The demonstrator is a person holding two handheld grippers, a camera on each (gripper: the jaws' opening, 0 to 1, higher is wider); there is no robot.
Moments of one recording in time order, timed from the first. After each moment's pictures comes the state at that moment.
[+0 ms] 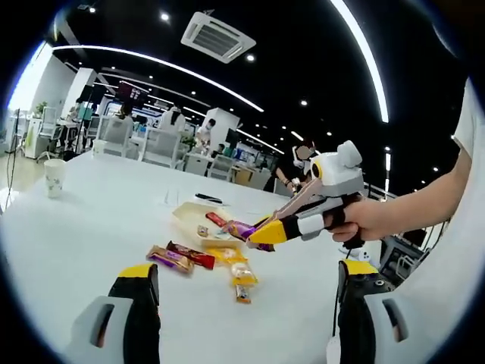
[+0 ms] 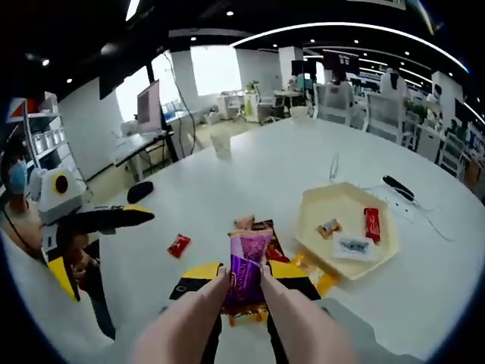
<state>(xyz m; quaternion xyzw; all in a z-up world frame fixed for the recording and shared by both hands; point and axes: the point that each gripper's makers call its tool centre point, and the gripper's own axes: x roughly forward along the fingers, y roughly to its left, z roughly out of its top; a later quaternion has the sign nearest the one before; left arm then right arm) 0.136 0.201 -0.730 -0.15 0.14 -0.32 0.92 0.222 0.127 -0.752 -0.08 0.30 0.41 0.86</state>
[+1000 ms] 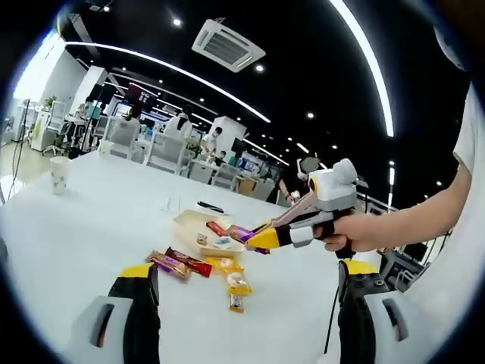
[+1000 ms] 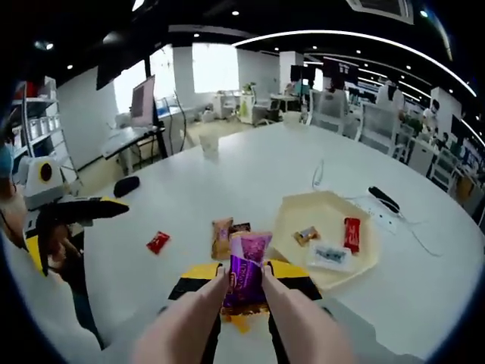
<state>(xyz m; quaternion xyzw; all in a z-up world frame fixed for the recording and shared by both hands) 0.133 0.198 -0.717 -0.18 0.13 -0.31 0.93 0.246 0.102 -0.749 -0.11 0.29 0.39 0.87</state>
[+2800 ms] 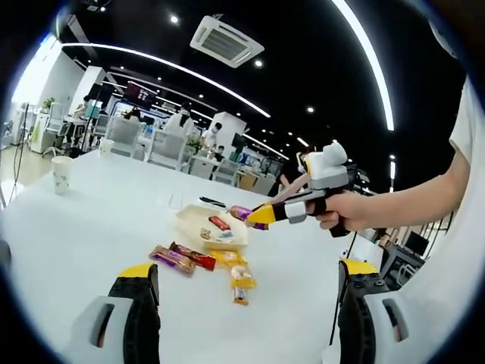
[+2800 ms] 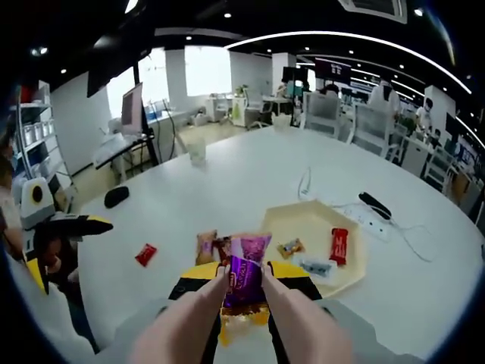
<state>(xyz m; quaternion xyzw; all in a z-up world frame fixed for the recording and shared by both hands) 0.130 0.210 -0.724 -0.16 0.14 -0.30 0.93 0.274 0.099 -0.734 -0.11 0.28 0.37 0.88</state>
